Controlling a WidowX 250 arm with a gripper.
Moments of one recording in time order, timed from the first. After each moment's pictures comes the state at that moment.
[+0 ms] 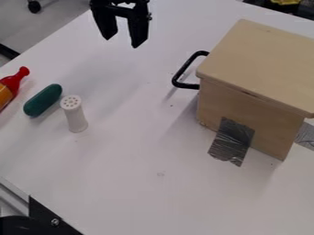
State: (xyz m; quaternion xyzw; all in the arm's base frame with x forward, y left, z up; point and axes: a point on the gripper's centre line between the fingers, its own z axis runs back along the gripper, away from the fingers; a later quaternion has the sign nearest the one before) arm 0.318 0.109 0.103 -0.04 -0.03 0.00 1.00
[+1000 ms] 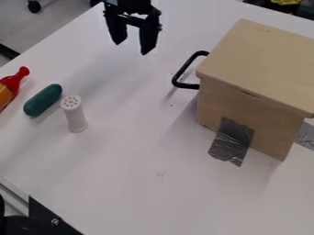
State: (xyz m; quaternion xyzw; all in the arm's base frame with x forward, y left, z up) arm 0.347 0.101 0.077 0.00 -0.02 -0.02 1.00
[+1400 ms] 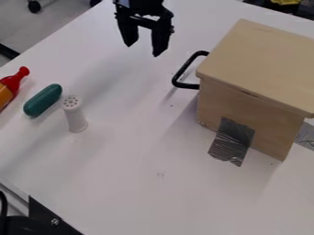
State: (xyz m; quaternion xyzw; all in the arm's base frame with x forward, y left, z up) arm 0.353 0.080 0.077 -0.01 -0.03 -0.02 1.00
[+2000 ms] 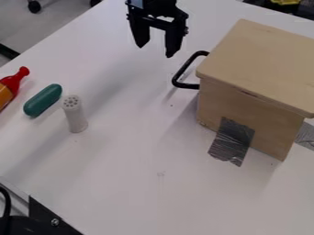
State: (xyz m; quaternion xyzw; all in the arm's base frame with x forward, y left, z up) arm 0.361 0.070 0.071 -0.01 -0.03 0.00 1.00
